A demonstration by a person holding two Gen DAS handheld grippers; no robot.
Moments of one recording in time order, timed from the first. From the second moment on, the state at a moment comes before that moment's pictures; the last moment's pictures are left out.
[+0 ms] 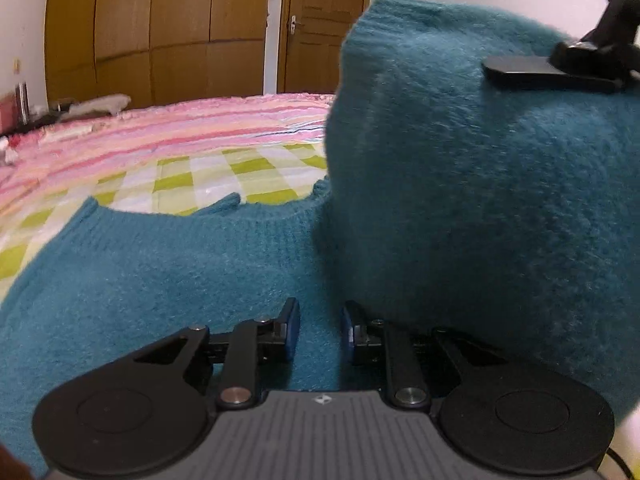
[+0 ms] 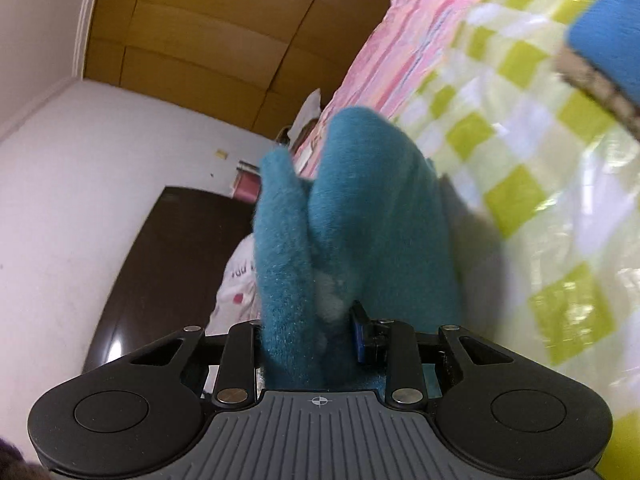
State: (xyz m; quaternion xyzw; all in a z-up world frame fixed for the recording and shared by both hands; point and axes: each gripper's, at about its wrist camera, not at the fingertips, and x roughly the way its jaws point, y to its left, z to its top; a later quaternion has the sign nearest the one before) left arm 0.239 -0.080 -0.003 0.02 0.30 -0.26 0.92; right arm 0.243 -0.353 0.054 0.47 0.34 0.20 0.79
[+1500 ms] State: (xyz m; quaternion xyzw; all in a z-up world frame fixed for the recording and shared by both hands) left arm 0.124 0.116 0.067 -0.09 0.23 -0.21 0.95; right arm 0.273 -0.194 0.105 0.40 0.35 0.20 0.82
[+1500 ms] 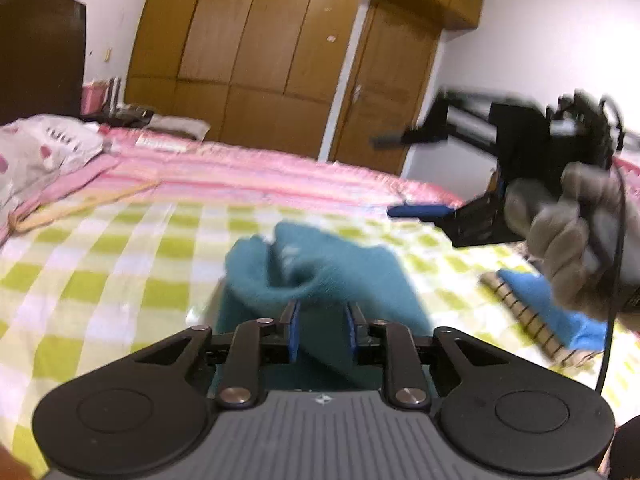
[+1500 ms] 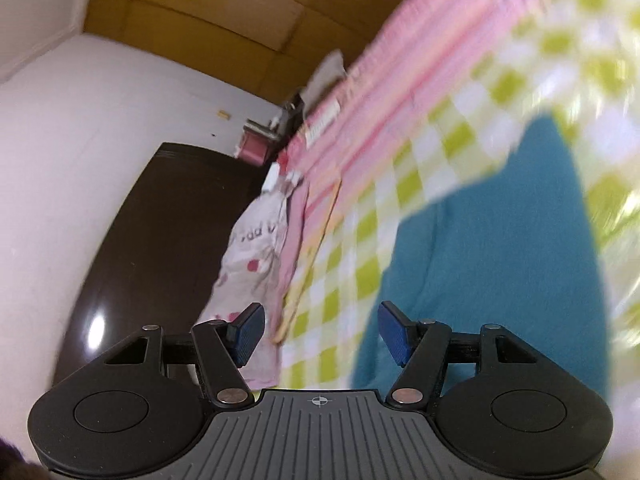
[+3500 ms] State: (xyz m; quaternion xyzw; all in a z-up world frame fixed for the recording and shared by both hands) left arm 0.212 0.106 0.069 -0.07 0.27 -0.17 0.94; right arm 0.238 -0.198 0.045 0.19 0.37 0.13 0.90
